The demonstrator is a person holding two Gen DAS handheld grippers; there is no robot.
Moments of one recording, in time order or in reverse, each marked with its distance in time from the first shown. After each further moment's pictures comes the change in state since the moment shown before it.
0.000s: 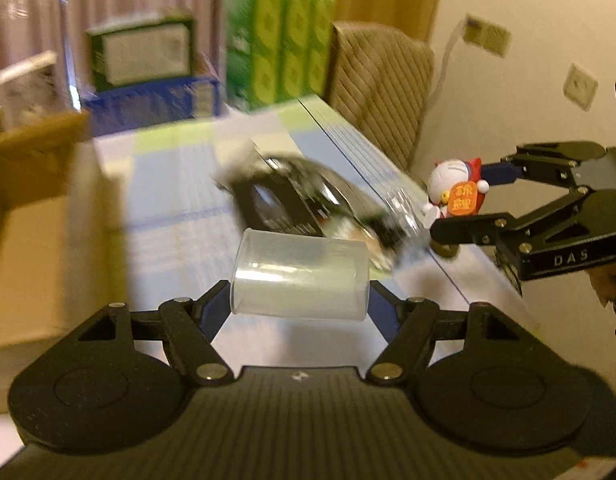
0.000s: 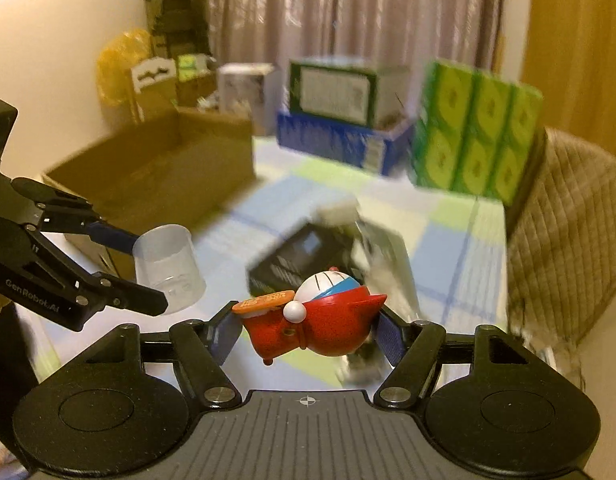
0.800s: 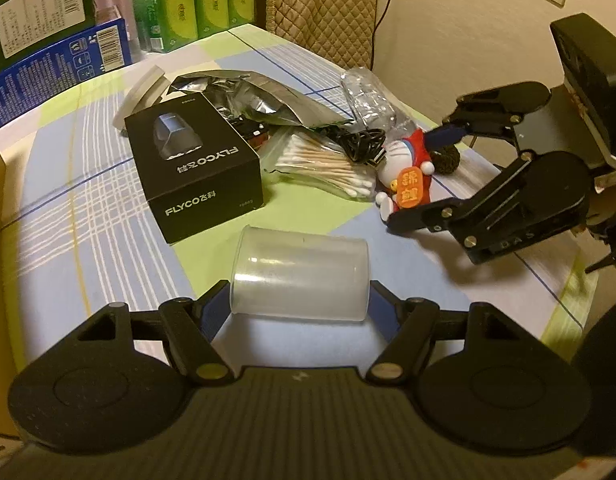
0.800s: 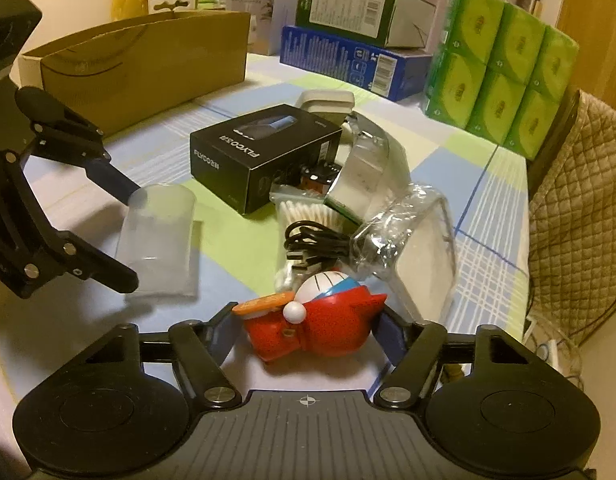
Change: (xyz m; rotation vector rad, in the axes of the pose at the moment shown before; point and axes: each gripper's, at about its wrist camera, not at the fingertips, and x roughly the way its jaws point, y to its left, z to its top) left arm 0.127 -0.037 -0.042 0.193 0.161 -0.118; right arm 0.088 -0.066 -0.104 -0.105 0.154 0.006
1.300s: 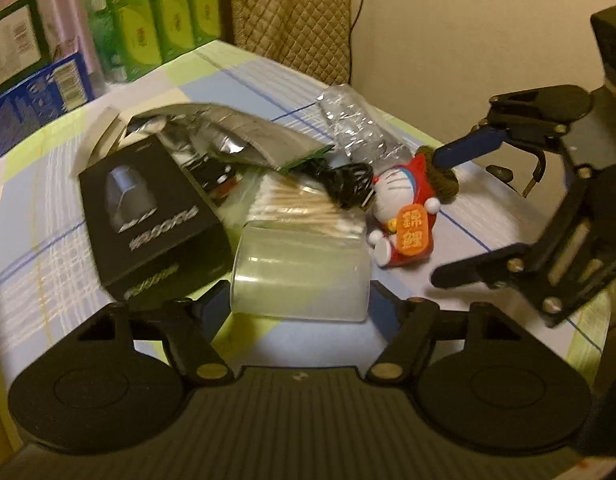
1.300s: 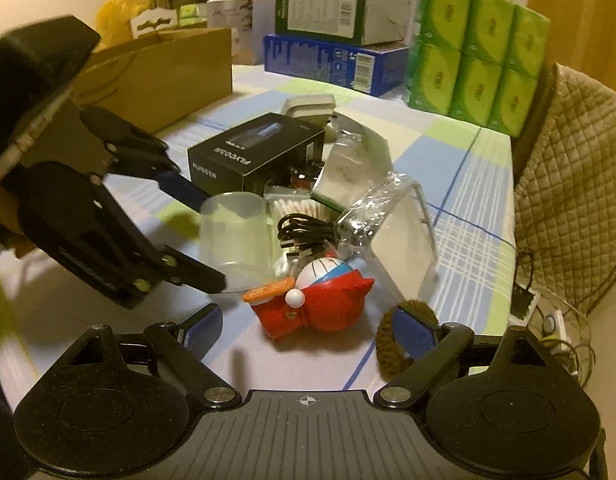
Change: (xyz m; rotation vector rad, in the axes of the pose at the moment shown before) left arm 0.034 -0.010 0.031 0.098 -0.012 -0.018; right arm -0.022 -0.009 -0.007 0.067 -0.014 0.007
